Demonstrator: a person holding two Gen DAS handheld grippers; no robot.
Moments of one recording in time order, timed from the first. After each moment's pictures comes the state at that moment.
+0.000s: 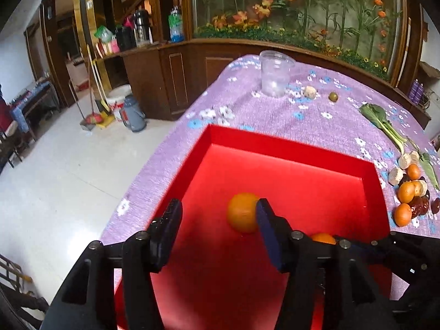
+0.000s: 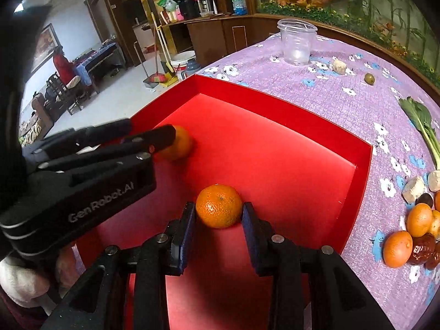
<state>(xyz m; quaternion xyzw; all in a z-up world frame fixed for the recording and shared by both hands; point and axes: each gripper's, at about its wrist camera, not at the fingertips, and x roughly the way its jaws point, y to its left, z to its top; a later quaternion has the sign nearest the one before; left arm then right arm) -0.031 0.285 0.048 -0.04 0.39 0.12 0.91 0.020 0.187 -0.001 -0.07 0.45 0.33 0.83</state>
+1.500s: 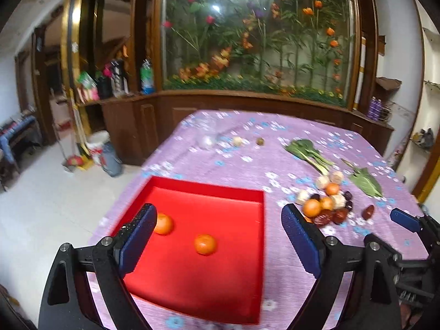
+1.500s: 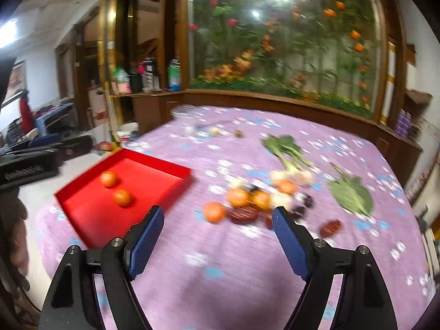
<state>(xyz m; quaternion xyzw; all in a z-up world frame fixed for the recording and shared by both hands) -0.102 0.175 0.131 -0.03 0.29 0.04 0.95 -0.081 -0.023 0.081 -0.04 0.28 0.16 0.94</state>
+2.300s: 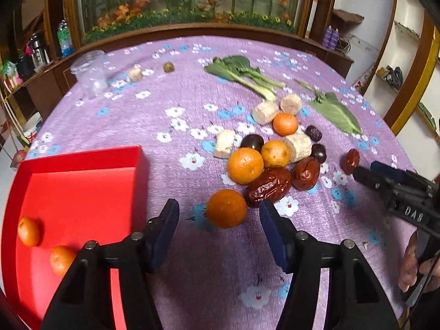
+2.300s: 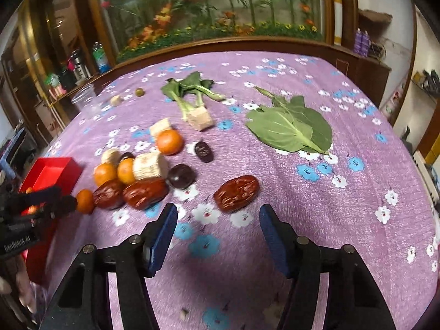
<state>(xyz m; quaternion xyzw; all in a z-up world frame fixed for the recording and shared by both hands) 0.014 0.065 0.029 0.02 0.45 -0.11 0.89 0.019 -0.142 0.016 0.06 0.42 0.05 0.91</state>
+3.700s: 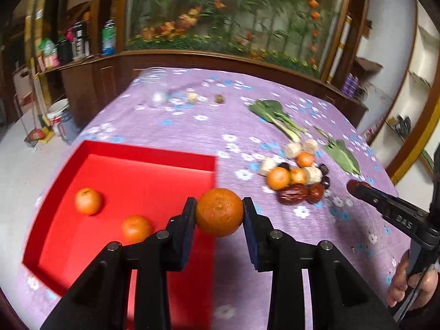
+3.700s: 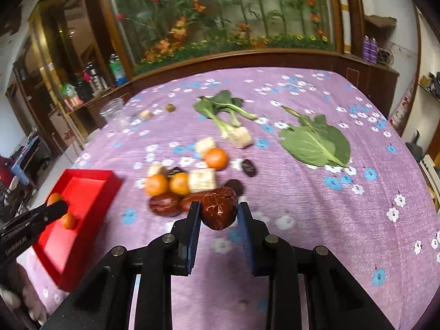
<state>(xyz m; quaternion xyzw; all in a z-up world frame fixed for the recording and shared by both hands) -0.054 0.154 0.082 -0.07 0.37 -0.04 0.92 -0.010 -0.096 0.057 0.07 0.38 0.09 0.92</state>
